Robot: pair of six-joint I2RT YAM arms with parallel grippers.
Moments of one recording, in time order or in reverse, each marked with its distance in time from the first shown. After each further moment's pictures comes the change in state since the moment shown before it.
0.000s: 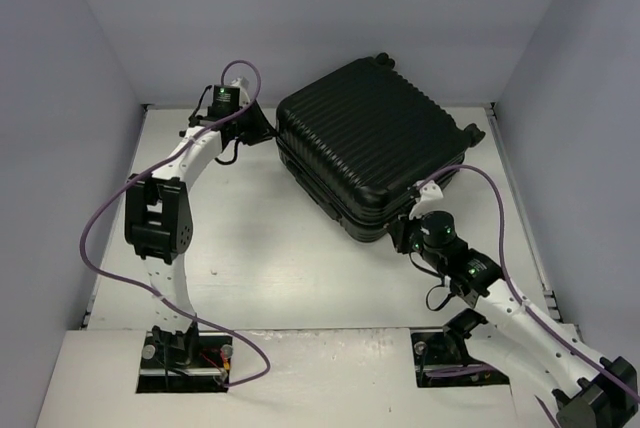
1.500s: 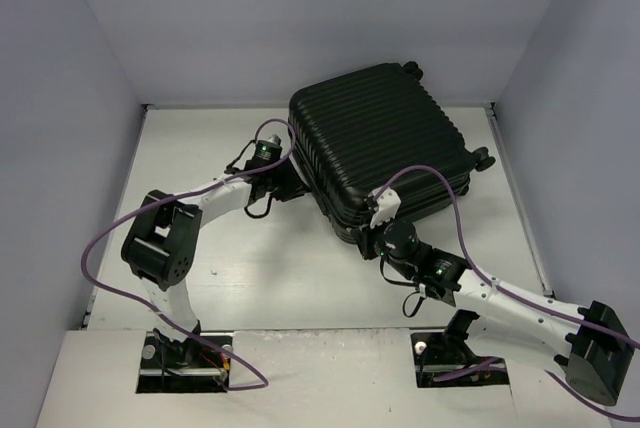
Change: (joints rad) left arm -0.265 -0.164 -0.492 0.213 -0.123 -0.253; right arm 0.314 0.207 0.000 0.283 0.132 -0.024
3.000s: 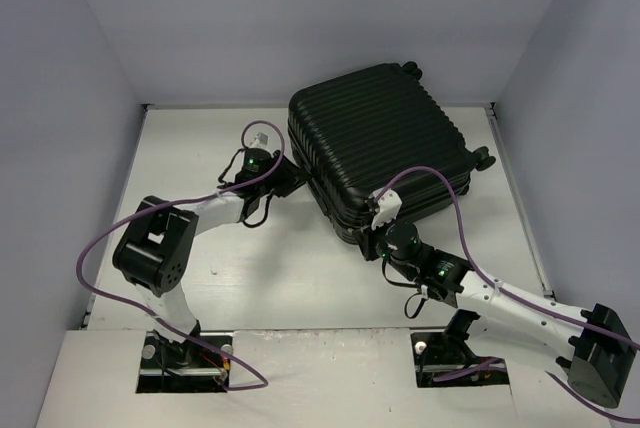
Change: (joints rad) left arm 0.027 -0.060 -0.214 0.413 -0.008 -0.189; right arm 0.002 -0.022 -0.006 -0.015 0.000 -0.019
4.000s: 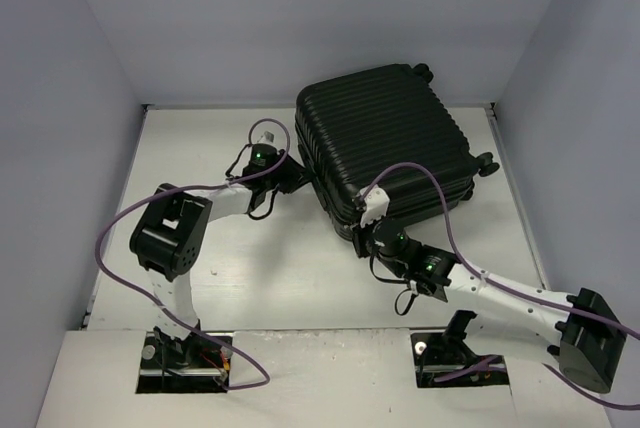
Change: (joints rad) left arm 0.002 0.135 0.107 0.017 0.052 -0.031; right arm 0.032 0.097 0.050 0.022 0.048 -0.043
